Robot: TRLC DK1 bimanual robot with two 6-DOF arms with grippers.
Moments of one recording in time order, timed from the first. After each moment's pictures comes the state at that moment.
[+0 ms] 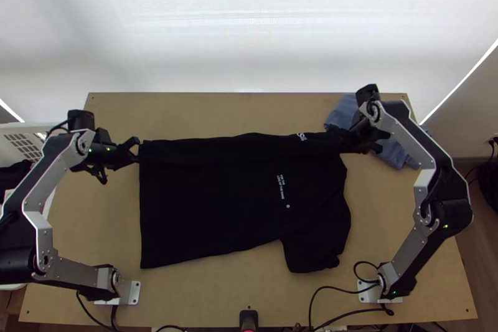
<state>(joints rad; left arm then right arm) 0.18 1.55 1.13 -0.71 0.35 -0.38 0.10 1.89 1.51 -0.97 -0.15 0.41</state>
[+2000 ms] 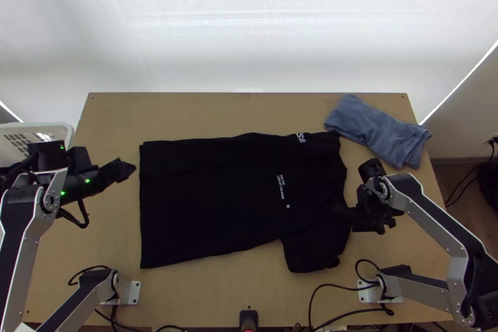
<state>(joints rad) 0.12 0.97 1.03 -0.93 0.36 -0.33 0.19 1.32 0.73 -1.02 -0.18 0.34</state>
